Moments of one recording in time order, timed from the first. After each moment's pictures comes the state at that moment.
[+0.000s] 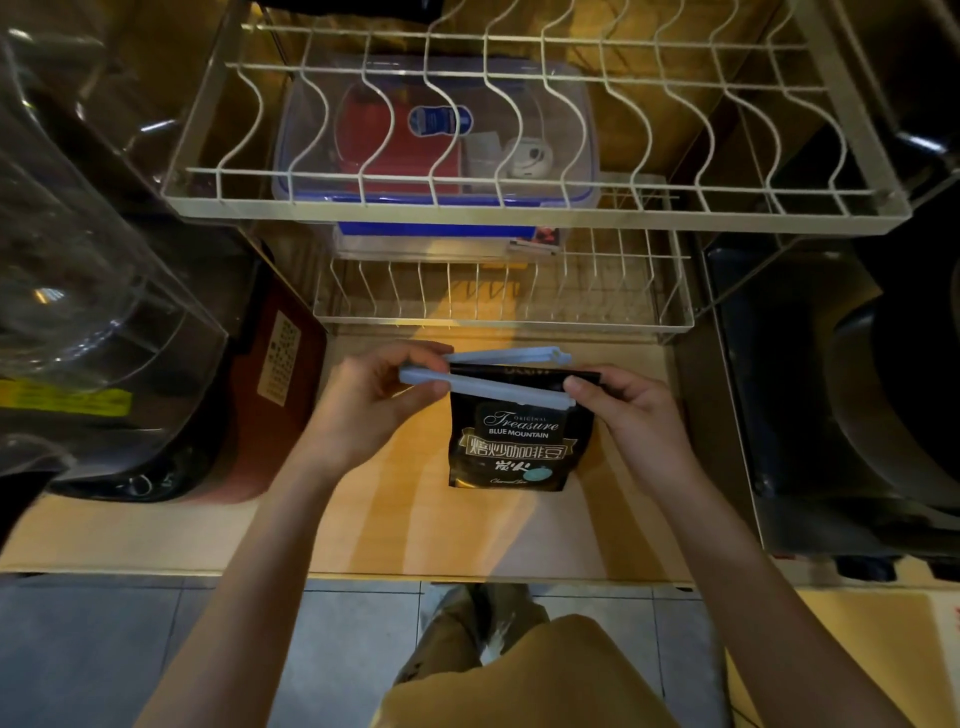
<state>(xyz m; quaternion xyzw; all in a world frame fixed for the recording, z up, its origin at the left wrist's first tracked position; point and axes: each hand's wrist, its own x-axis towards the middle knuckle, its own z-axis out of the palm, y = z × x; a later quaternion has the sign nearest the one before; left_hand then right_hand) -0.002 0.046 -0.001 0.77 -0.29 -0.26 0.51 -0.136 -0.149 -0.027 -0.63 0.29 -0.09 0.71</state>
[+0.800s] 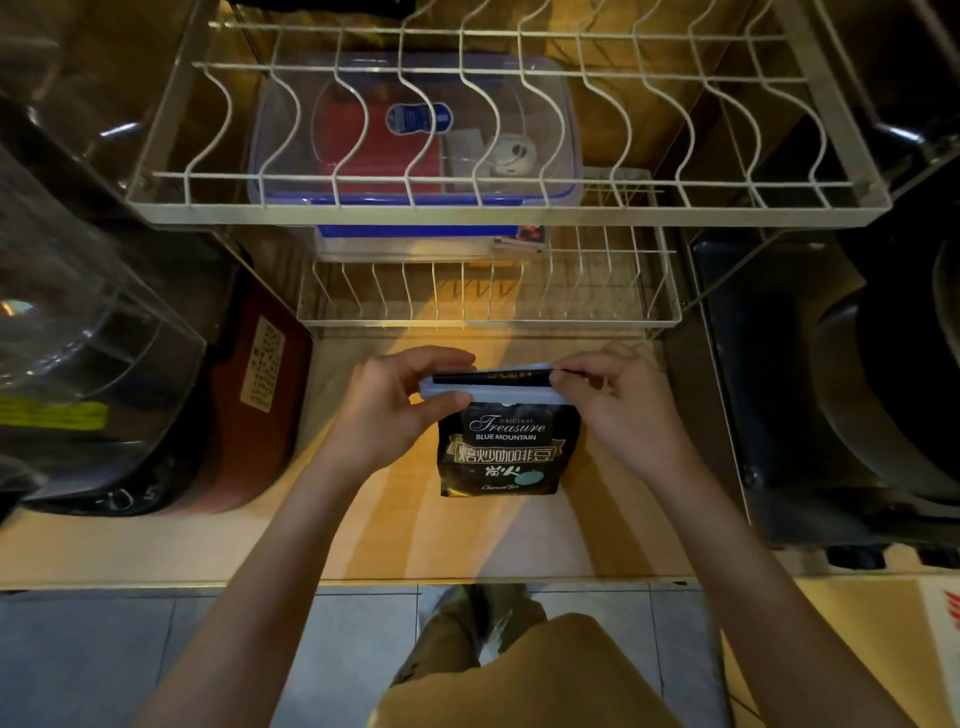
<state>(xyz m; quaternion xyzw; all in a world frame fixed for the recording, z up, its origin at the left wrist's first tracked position) -0.009 0.027 -0.008 0.78 -0.30 -0.26 0.49 -0.125 -0.147 -0.003 -0.85 0.30 -0.05 0.43</state>
